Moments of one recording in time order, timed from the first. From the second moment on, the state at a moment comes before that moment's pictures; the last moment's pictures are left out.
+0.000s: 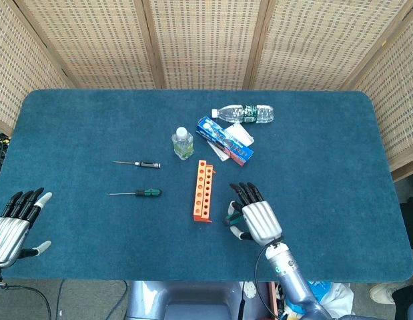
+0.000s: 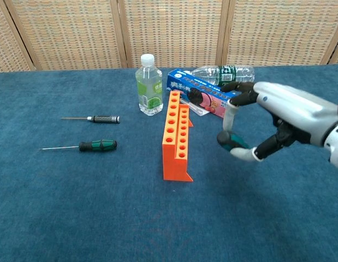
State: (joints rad) left arm -0.13 -1.03 0.04 -1.66 1.61 1.42 0.07; right arm 0.44 -1.62 0.16 -1.75 -1.36 1.21 -0.43
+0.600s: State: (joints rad) left arm -0.13 -1.04 0.04 -1.66 1.61 1.41 0.08; right arm 0.48 -1.46 0.32 -1.95 -1.24 1.27 -0.56
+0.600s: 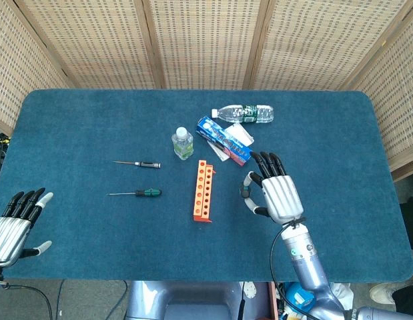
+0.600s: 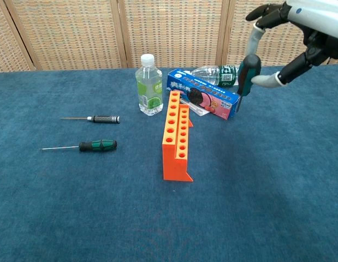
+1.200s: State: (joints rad) left arm -0.13 -1.04 0.04 -1.66 1.61 1.41 0.08; right arm 0.64 -1.31 0.43 -2.18 -0.90 1.26 -0.89
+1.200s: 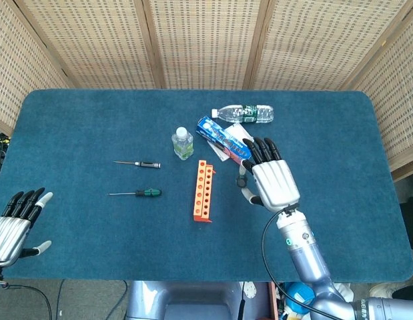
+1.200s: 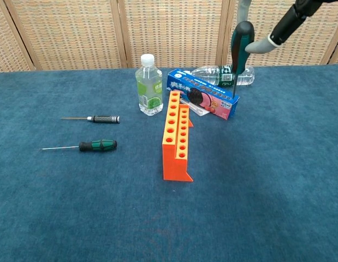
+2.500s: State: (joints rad) left arm -0.15 -1.04 0.04 -1.64 1.58 1.37 0.07; right arm 1.17 -1.09 0.62 -2.33 0.02 1.42 -1.08
